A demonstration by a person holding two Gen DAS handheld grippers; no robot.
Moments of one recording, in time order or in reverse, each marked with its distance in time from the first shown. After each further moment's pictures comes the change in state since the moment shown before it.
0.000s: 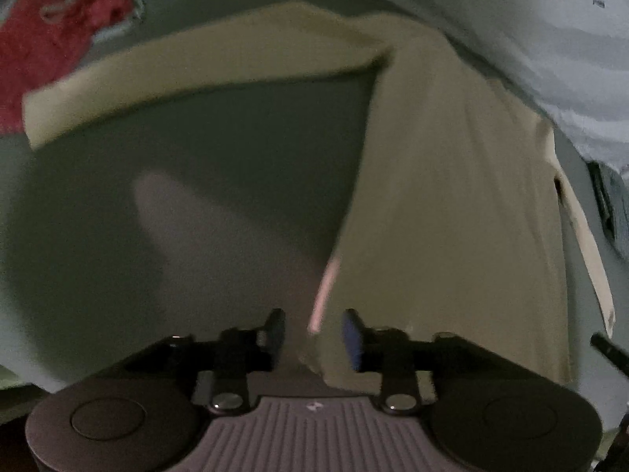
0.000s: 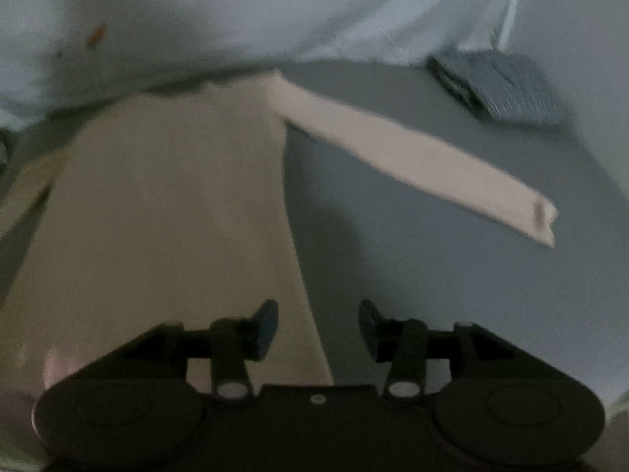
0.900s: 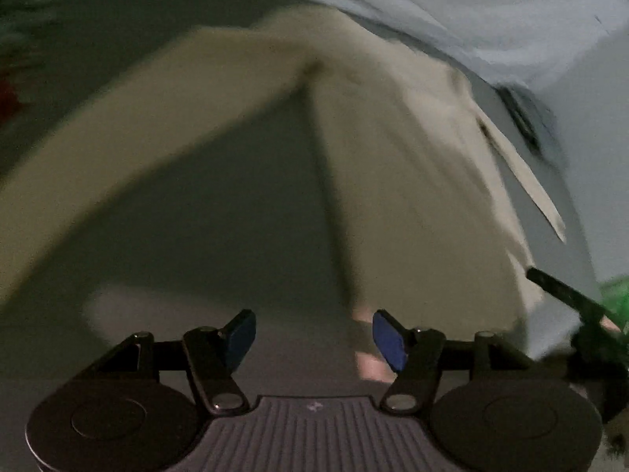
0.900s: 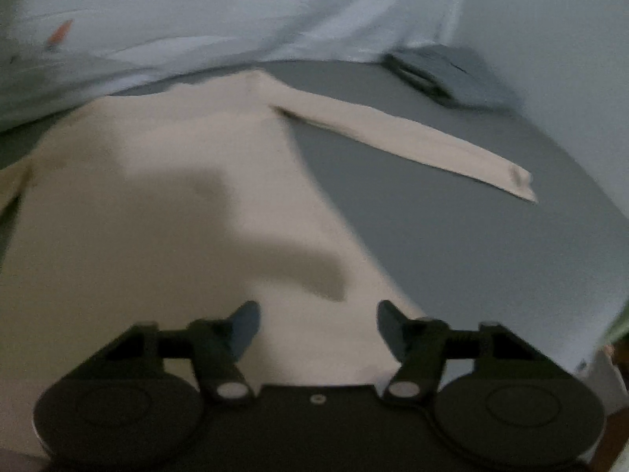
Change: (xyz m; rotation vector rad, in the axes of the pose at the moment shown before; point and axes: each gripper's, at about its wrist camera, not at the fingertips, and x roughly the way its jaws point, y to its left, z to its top) left arm 0.011 0.025 0.064 0.382 0.140 -0.294; right arm 0.019 0.069 -0.036 0.154 -0.016 -0.266
